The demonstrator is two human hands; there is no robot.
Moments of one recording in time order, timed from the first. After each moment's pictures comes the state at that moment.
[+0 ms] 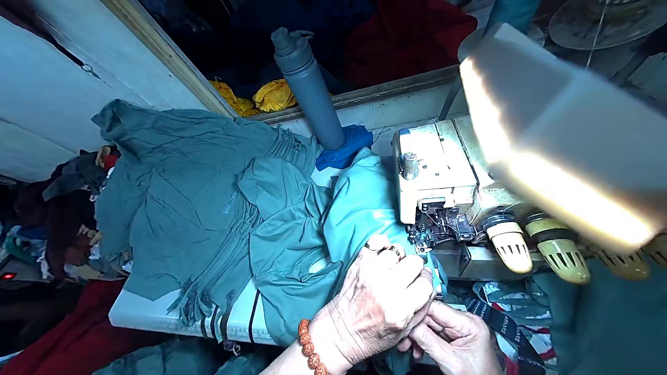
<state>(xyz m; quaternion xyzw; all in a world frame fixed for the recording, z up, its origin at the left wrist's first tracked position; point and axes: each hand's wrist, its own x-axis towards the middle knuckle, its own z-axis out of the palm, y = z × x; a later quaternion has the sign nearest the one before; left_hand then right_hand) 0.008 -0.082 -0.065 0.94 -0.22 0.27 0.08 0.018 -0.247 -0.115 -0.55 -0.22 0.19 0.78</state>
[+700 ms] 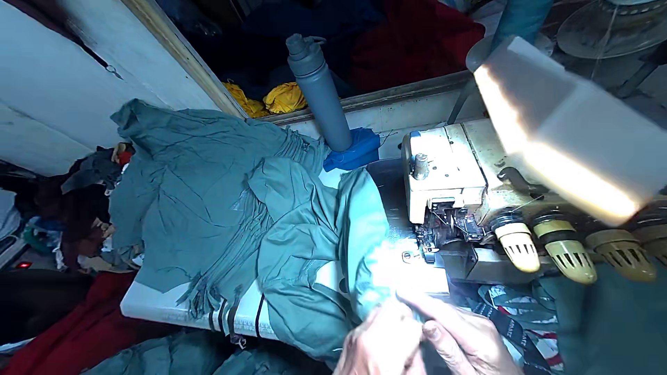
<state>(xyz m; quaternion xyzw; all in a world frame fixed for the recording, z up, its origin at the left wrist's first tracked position) -0.065 -0.121 -0.048 0.93 0.03 0.12 0.33 0.040 -0.262 -0.109 -0.66 -0.44 0.07 0.61</state>
